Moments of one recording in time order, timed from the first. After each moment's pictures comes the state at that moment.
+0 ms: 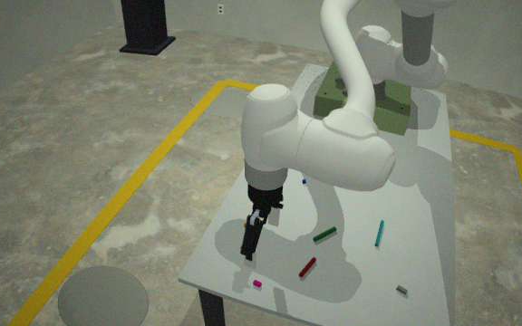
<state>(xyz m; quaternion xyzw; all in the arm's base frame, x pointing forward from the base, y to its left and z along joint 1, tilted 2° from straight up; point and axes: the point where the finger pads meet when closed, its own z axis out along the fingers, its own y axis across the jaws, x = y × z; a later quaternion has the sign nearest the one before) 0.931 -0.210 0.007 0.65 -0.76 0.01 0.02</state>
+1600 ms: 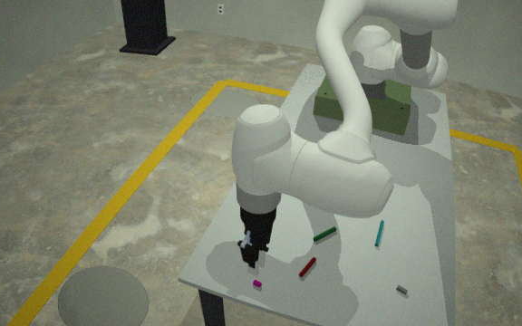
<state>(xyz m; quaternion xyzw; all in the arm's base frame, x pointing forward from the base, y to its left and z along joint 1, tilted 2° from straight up) 0.983 -0.210 -0.007 0.61 -0.79 0.01 0.02</state>
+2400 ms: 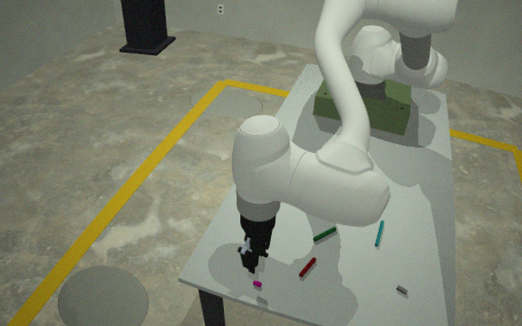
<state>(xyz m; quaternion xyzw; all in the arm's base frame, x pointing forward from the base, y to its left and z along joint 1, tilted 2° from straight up) 0.983 -0.211 -0.030 0.61 -0.79 0.01 0.02</state>
